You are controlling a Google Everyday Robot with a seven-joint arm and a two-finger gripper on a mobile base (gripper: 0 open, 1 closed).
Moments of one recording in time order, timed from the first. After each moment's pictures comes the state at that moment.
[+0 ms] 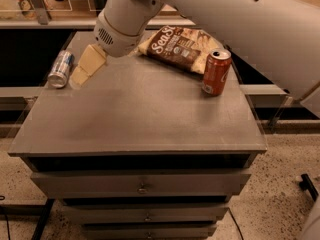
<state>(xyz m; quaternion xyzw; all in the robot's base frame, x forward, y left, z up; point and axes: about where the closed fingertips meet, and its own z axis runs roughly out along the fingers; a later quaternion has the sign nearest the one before) 0.579 0.126 0.919 -0.46 0.84 0.17 0.21</state>
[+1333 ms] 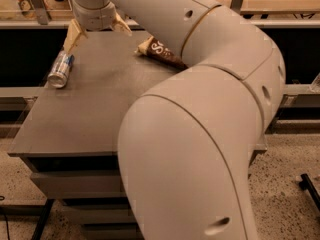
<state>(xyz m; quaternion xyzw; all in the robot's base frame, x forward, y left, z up) 0.704 0.155 0.916 -0.27 0.94 0.03 0.19</state>
